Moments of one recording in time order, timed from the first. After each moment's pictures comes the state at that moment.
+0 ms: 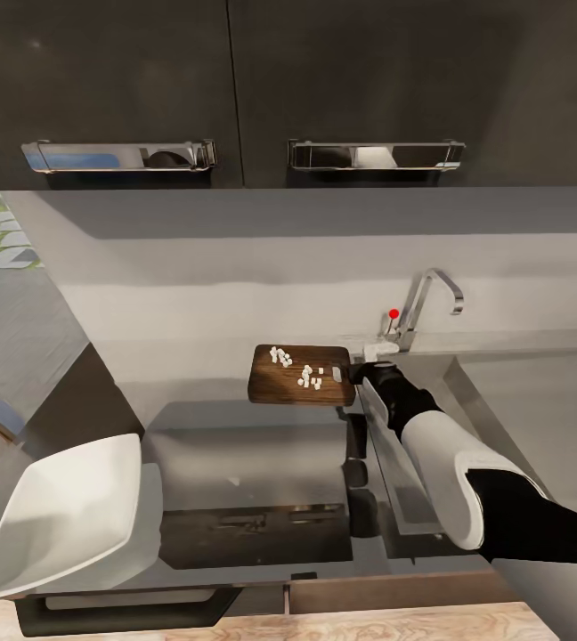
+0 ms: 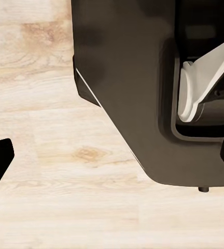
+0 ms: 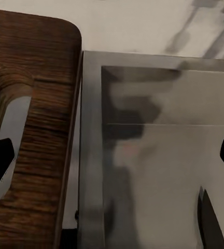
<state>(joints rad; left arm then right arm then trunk) 0.41 -0.04 -0.20 -0.33 0.08 -0.51 0.17 -1.17 0.12 -0.09 -0.34 0.20 0.33 -0.14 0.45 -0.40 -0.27</state>
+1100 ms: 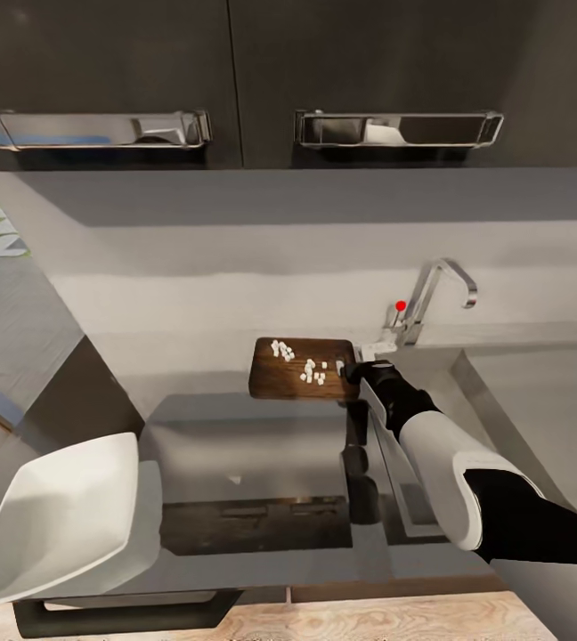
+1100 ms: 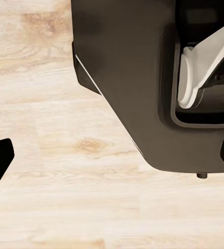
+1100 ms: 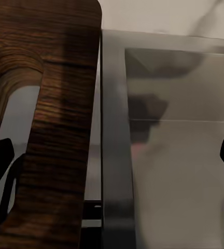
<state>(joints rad) 0.41 -0.04 -0.20 -0.33 0.08 -0.51 0.17 -1.17 0.12 -0.09 -0.34 0.20 0.31 -0.14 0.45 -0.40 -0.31</state>
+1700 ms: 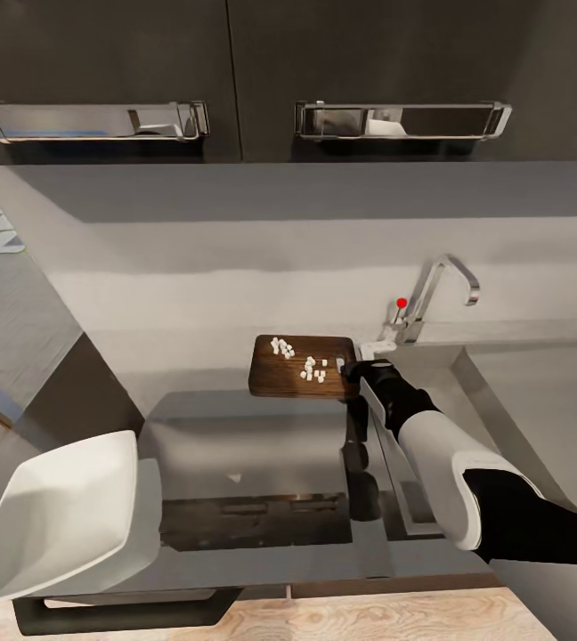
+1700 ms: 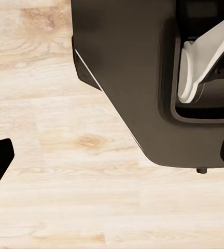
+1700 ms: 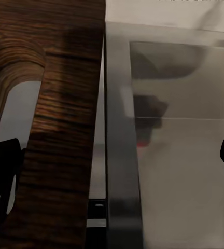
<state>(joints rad) 0.41 -0.04 -0.20 -0.33 0.08 -0.51 0.17 -1.17 0.13 -0.09 -0.34 0.20 0.31 -0.14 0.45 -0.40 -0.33</state>
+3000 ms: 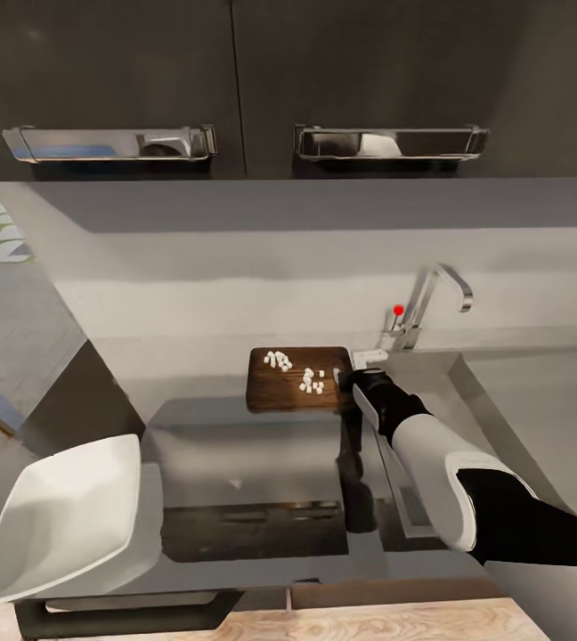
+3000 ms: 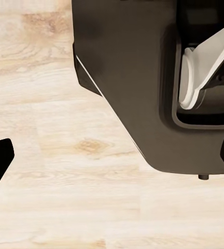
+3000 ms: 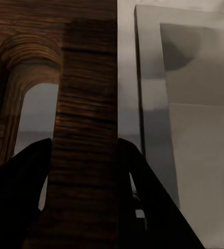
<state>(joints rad) 0.41 -0.04 -0.20 -0.31 0.08 -0.51 0.17 -1.17 0.15 -0.09 -0.28 0.20 0.32 -0.14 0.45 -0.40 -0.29</state>
